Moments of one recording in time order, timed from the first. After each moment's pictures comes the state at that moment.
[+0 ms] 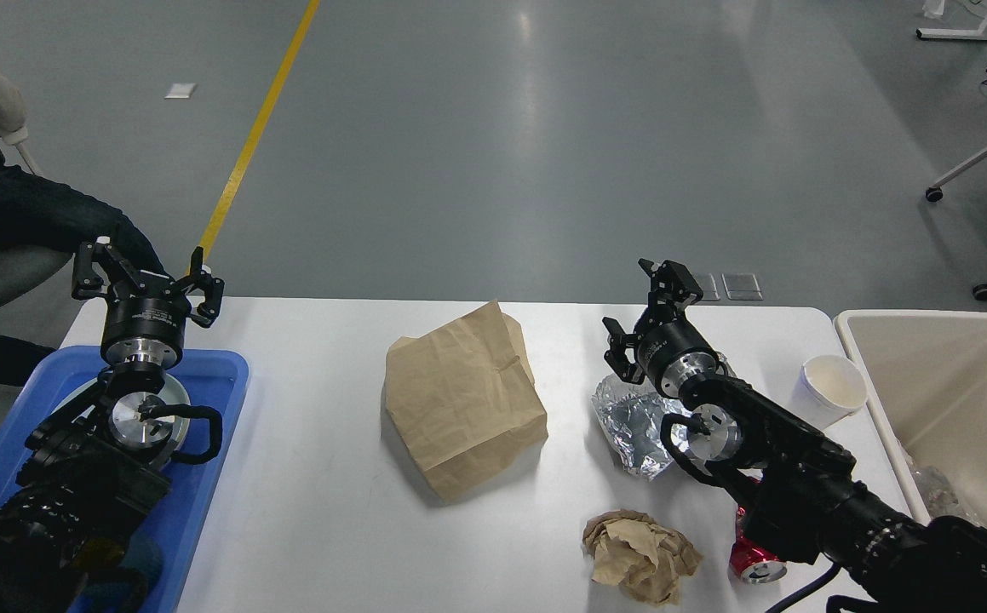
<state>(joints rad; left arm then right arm) -0.75 0.14 -0.98 -0.17 -0.16 -0.54 -0.48 0.66 -0.01 0.72 0.56 -0.25 0.04 0.28</state>
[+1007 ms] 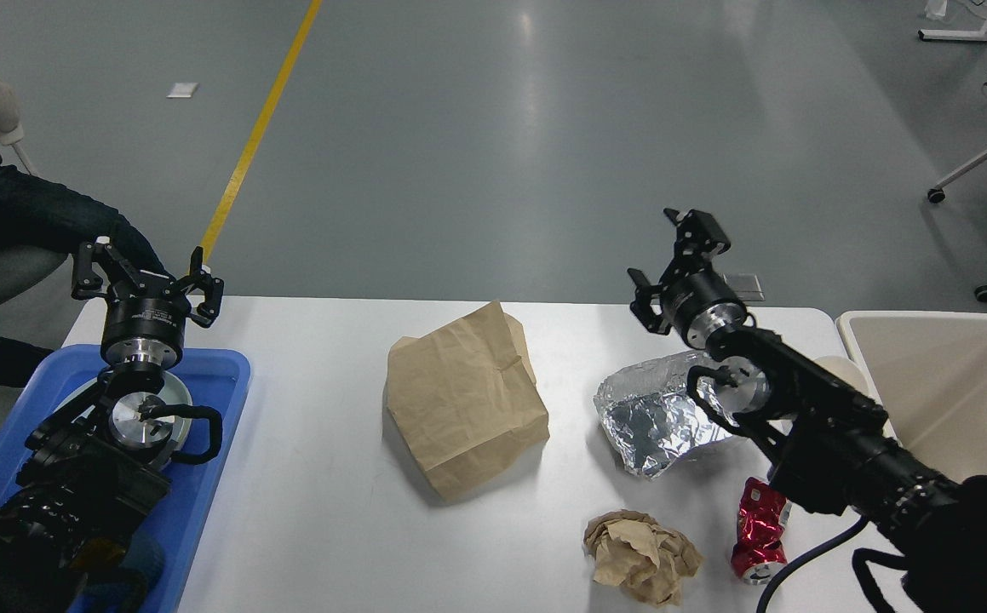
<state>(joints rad) -0.75 0.14 -0.98 -0.17 -0.15 -0.54 -0.48 0.77 -0.10 0.72 0.56 -0.25 0.04 0.27</state>
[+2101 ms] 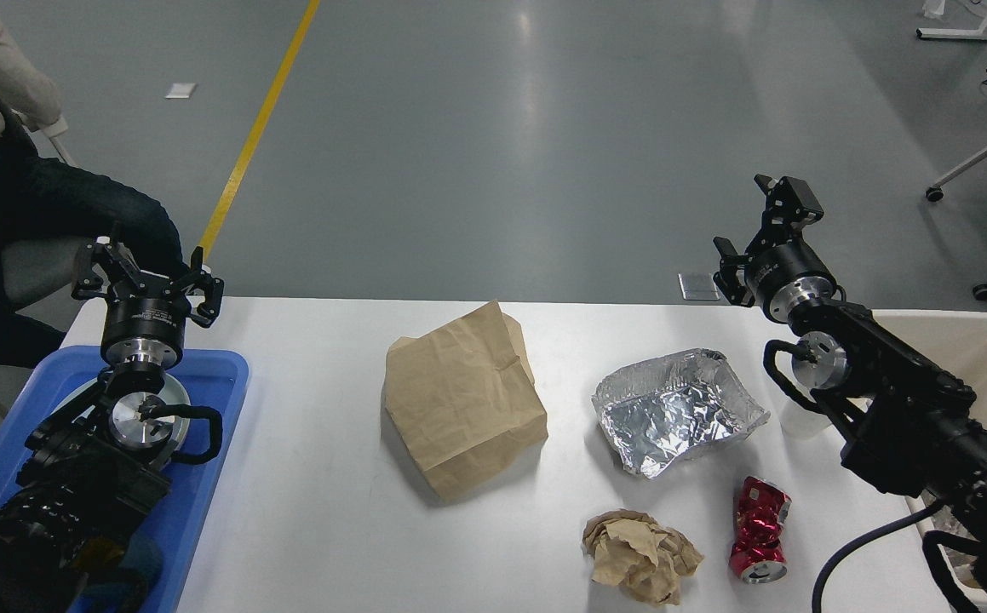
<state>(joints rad) -0.75 0.14 -0.98 -0.17 -0.16 -0.54 -0.48 0.78 -0.24 0.72 0.55 -0.25 0.04 0.28</state>
